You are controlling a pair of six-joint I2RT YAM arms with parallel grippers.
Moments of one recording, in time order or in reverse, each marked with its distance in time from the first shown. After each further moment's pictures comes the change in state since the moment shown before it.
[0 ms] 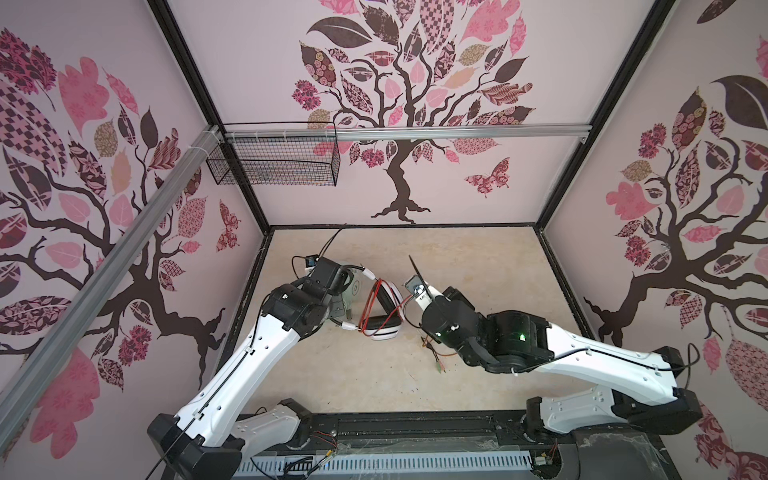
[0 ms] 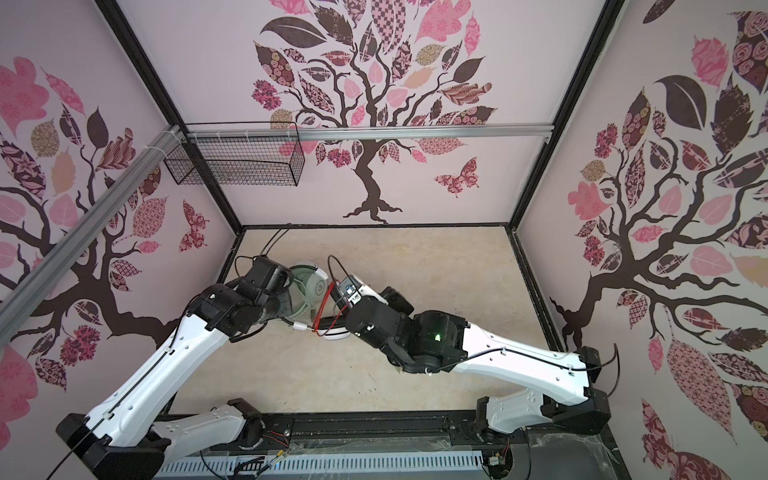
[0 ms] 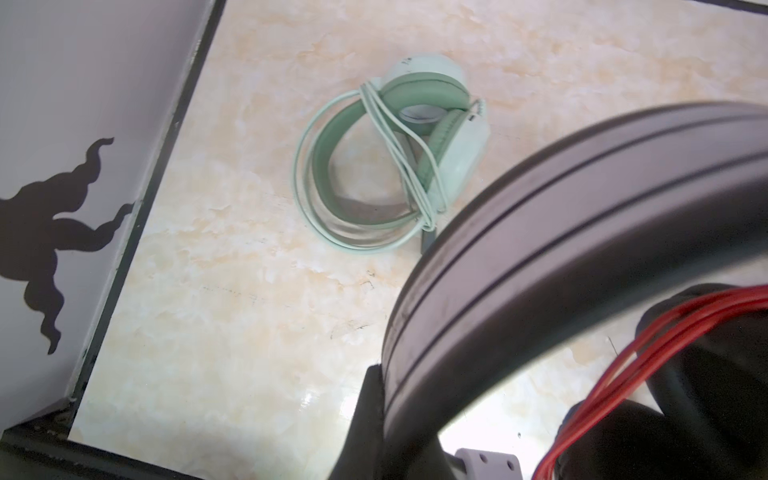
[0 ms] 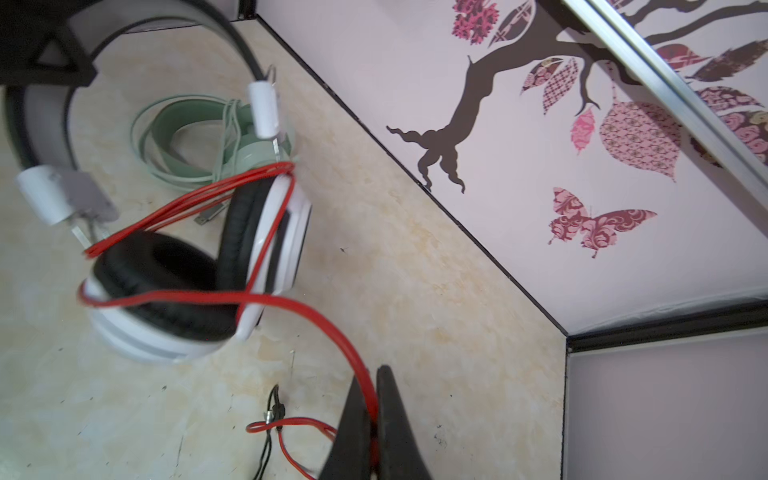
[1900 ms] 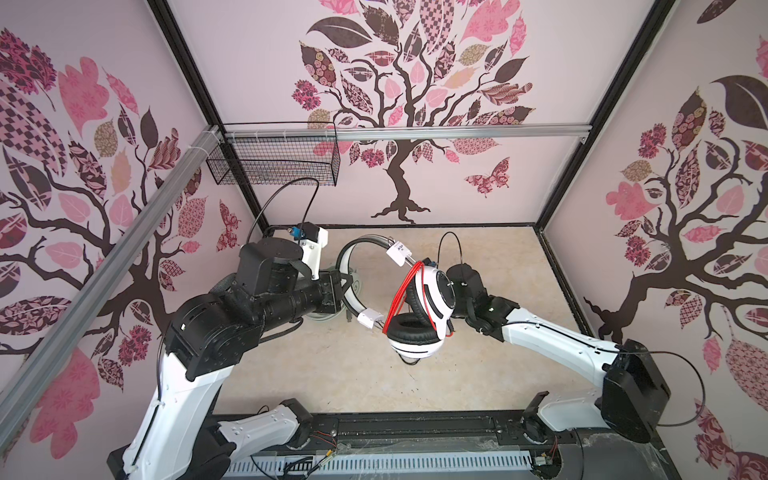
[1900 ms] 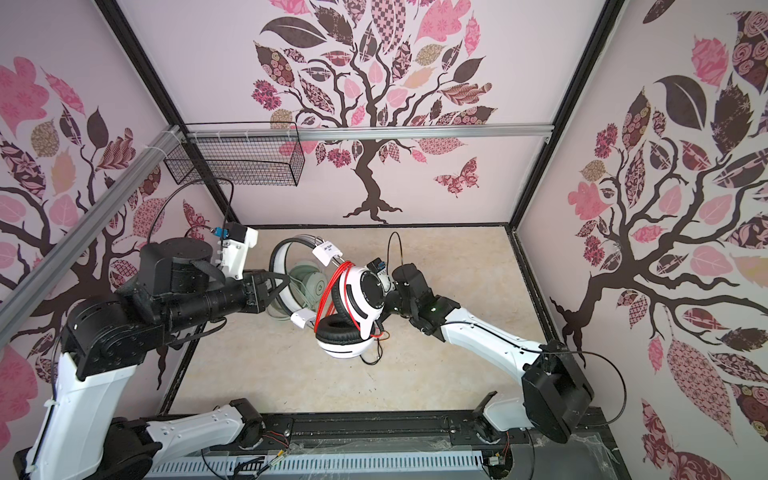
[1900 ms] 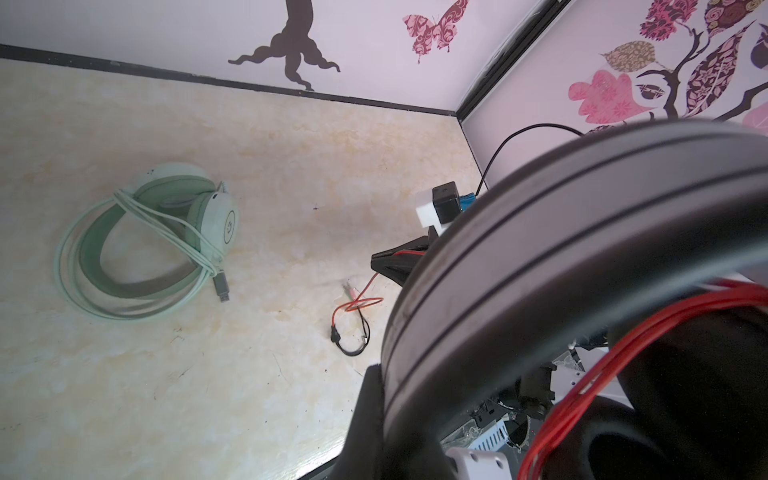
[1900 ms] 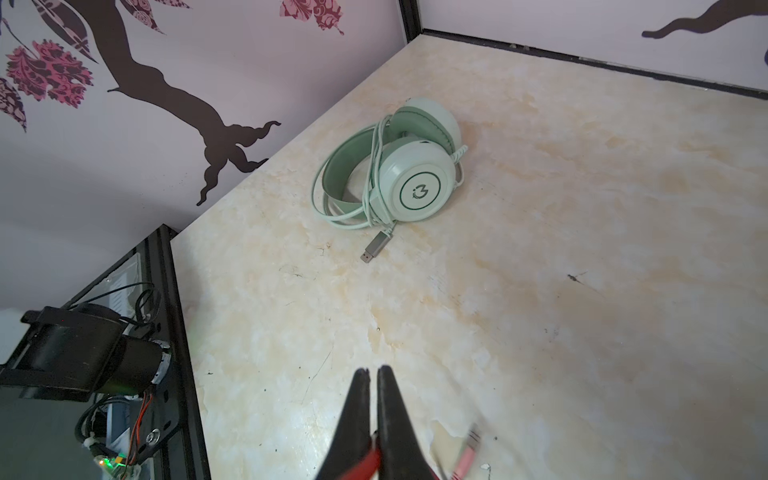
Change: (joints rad) left arm -0.113 -0.008 0.646 -0.147 0.399 0.077; right arm -0.552 0.065 -0.543 0.837 -1.173 0.195
